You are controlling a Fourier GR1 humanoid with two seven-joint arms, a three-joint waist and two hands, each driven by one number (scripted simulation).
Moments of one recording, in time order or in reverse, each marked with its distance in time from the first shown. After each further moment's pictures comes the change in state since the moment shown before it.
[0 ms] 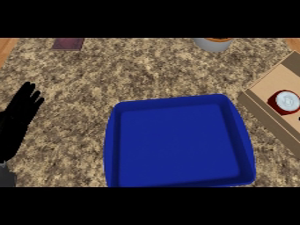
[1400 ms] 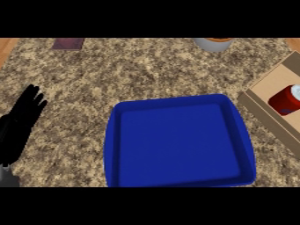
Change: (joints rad) left arm 0.026 -0.024 -0.020 -0.025 -0.019 0.004 -0.002; right arm 0.050 -0.363 -0.507 0.474 -0.611 0.257 -0.304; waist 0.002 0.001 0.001
